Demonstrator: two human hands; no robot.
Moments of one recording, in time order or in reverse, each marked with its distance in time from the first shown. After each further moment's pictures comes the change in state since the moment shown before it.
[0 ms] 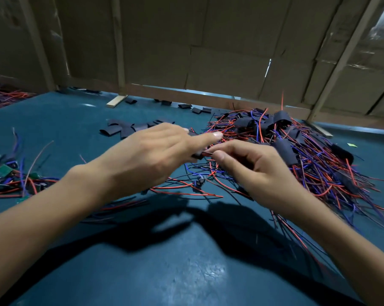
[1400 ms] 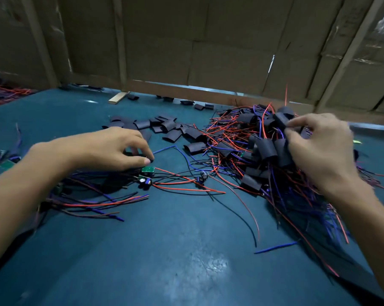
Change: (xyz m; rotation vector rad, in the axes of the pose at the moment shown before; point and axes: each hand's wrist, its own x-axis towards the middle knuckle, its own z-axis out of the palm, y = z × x) left_hand -0.050 -0.065 -0.017 -0.187 -0.736 -0.659; right_hand 0.002 0.039 -0.070 -0.738 0.560 0.309
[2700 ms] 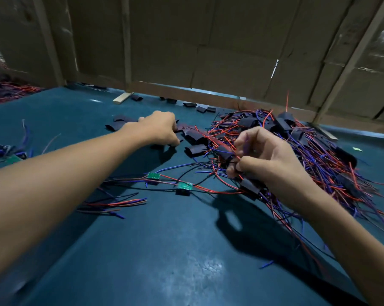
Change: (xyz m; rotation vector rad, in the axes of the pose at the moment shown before) left_hand 0.116 0.013 0.011 -0.041 0.081 -0.441; right_hand -0.032 -0.056 0.008 1.125 -0.656 0.161
